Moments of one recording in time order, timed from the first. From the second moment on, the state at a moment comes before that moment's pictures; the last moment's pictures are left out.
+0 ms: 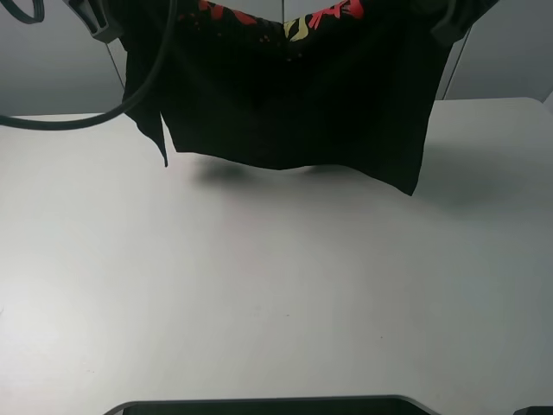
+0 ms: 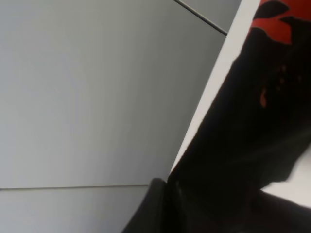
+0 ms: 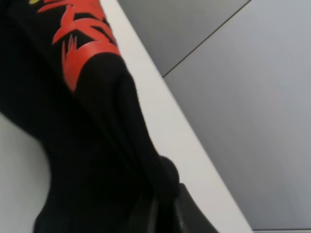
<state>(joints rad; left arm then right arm) -0.53 1.48 -1.29 0.47 0.56 0.43 0.26 1.44 -1.21 0.25 0.64 -1.01</state>
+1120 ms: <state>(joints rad) -0.49 1.63 -1.41 0.22 1.04 0.53 0.26 1.61 -1.27 0.35 0.95 -1.04</state>
